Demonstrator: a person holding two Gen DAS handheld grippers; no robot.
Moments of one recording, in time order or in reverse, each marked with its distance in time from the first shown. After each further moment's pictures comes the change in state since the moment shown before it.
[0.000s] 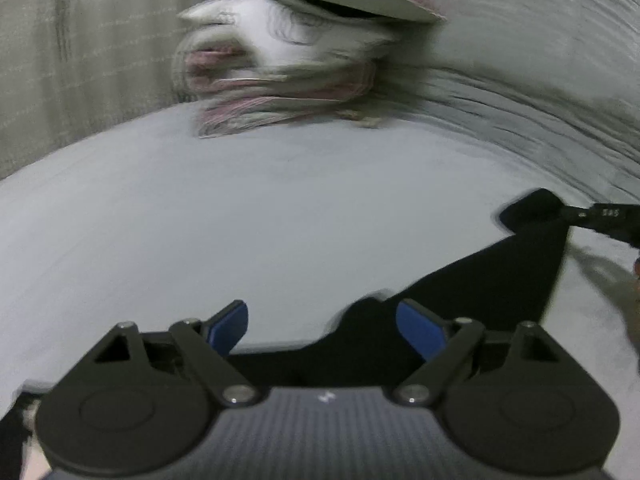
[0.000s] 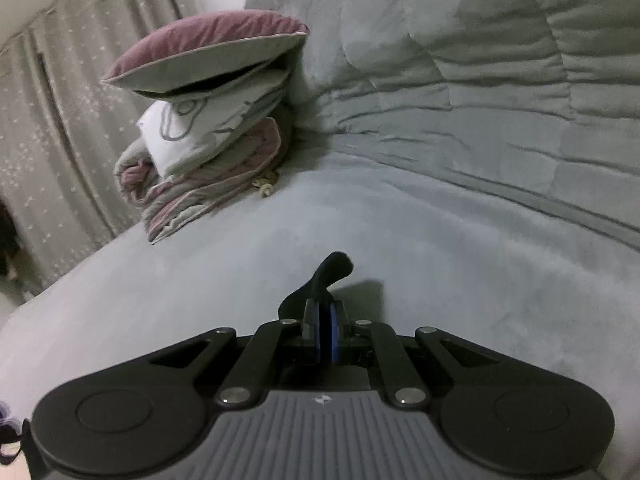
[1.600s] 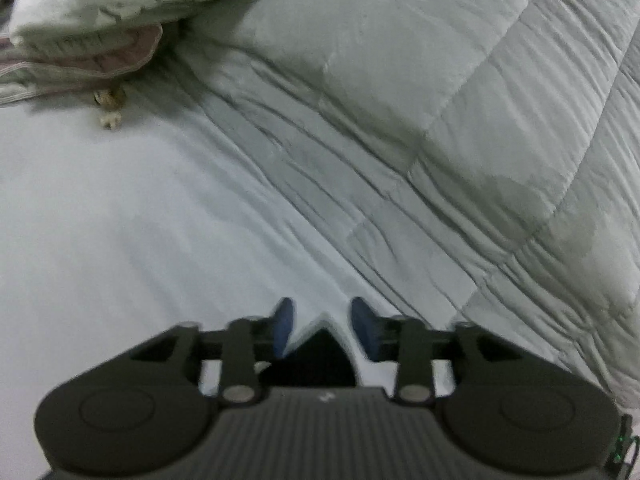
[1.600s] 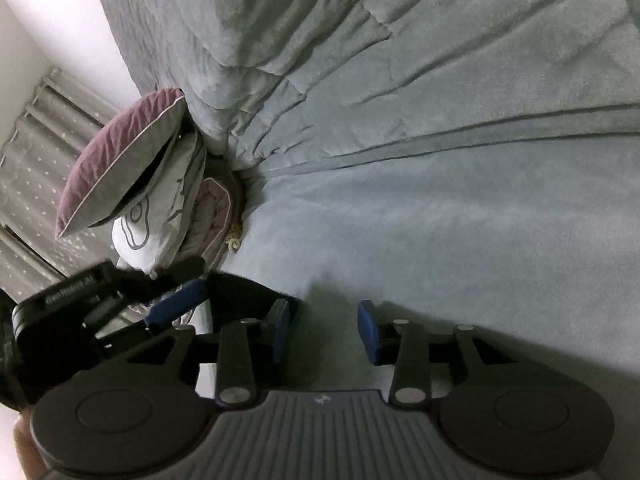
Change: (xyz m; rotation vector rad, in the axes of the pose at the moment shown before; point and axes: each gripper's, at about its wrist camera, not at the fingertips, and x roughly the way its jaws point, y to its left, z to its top) left arm 0.161 -0.182 0.143 -0.156 0.040 -0.544; right arm 0.002 -0.100 0.003 0.540 0.017 0.085
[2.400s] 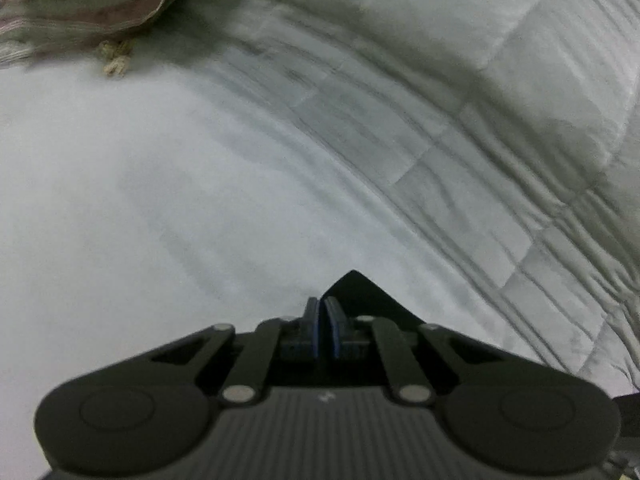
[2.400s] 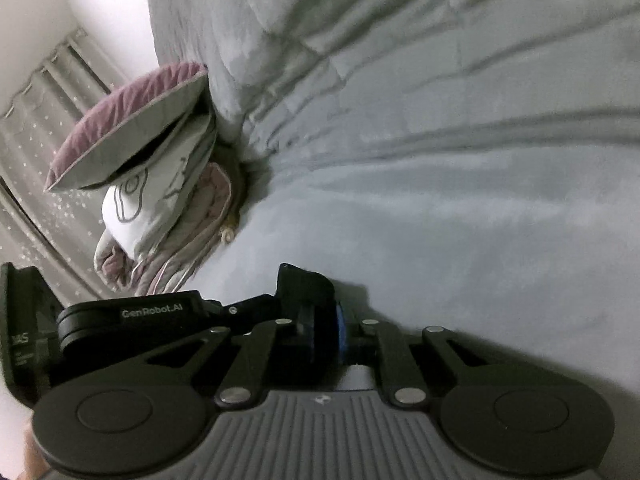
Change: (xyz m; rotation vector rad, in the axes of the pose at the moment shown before) left arm 0.043 0.042 -0.027 0.021 0.068 -0.023; right arm 0.030 0.024 -0.022 -0.184 -0.084 -0.045
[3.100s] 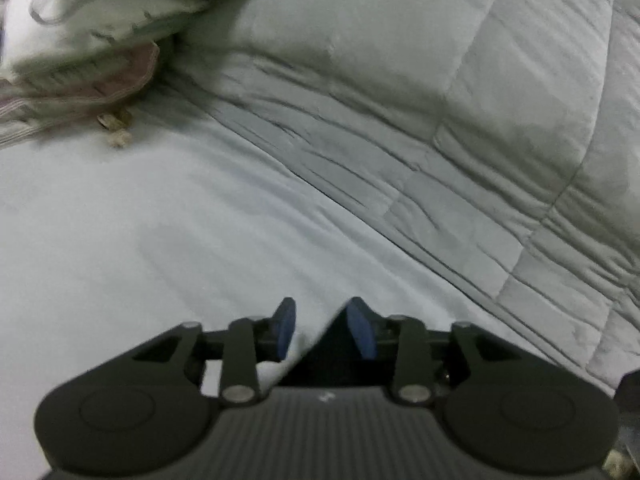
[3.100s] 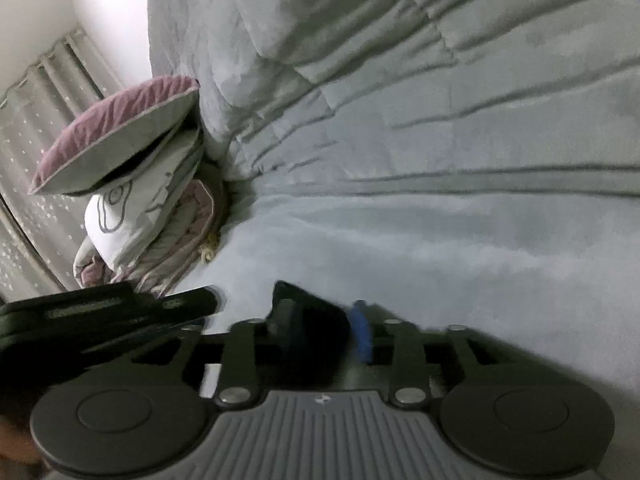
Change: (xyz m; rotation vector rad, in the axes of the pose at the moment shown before) left arm -0.043 -0.023 0.008 0.120 -0.067 0.122; right arm -0.001 0.000 0.009 -0.042 -0.047 -0.062
